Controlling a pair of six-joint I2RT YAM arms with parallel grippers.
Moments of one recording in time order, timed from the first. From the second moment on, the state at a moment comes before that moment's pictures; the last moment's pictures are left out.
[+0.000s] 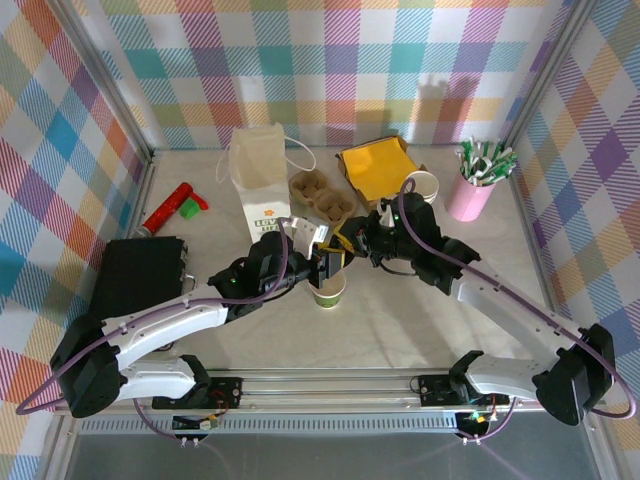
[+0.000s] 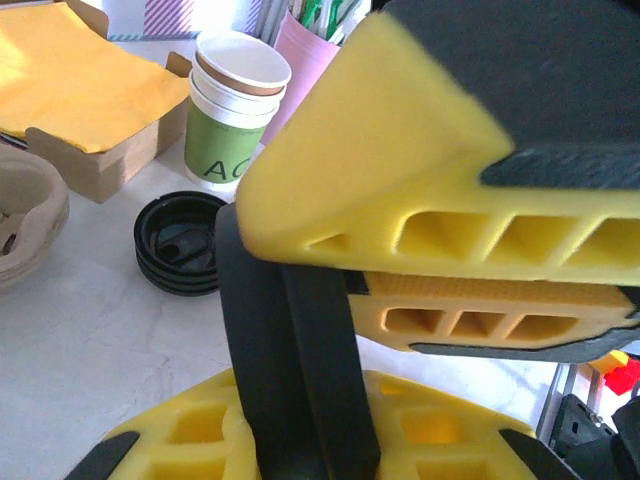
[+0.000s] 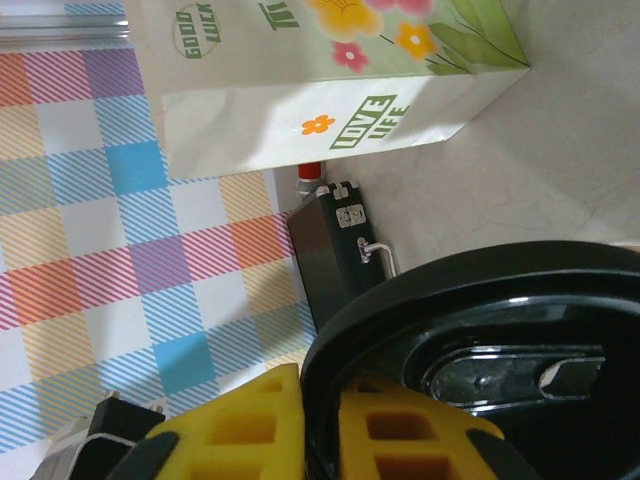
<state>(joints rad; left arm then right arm) -0.88 1.21 0.79 0.11 0.09 -0.40 0.68 1.17 0.99 -0.25 -0.34 1.41</state>
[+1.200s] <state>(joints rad) -0.58 1.02 0.88 -0.29 0.48 -1.06 0.97 0.79 0.69 -0.13 0.03 -0.52</state>
